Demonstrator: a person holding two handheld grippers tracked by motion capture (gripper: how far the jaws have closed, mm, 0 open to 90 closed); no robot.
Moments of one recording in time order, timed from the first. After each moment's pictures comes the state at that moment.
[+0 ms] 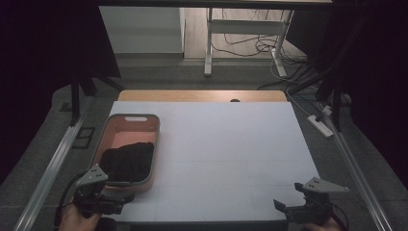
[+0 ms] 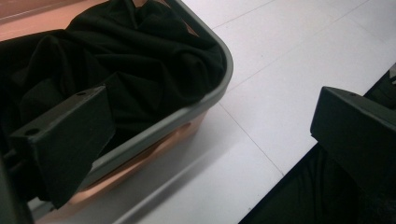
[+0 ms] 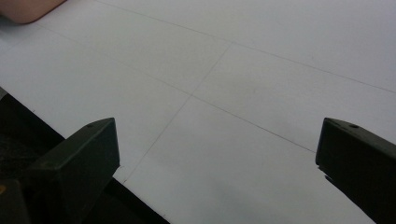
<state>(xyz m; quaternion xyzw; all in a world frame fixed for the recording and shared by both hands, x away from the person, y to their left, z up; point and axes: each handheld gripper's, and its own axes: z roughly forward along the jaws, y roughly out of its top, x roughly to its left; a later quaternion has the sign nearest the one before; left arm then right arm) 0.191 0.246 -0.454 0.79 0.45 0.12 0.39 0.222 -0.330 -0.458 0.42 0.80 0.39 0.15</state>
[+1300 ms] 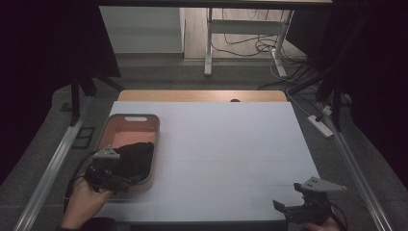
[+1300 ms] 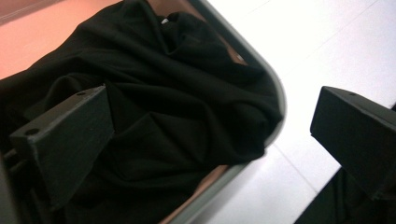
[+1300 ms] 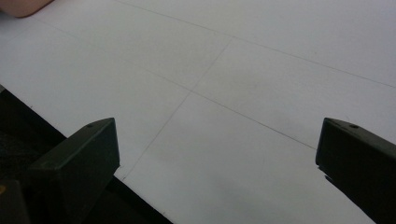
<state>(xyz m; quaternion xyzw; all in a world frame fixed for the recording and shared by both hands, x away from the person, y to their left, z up) 0.251 0.245 -0.450 0.83 0.45 0.09 0.32 0.224 -0.328 -0.459 0.42 0.81 0.38 0.15</state>
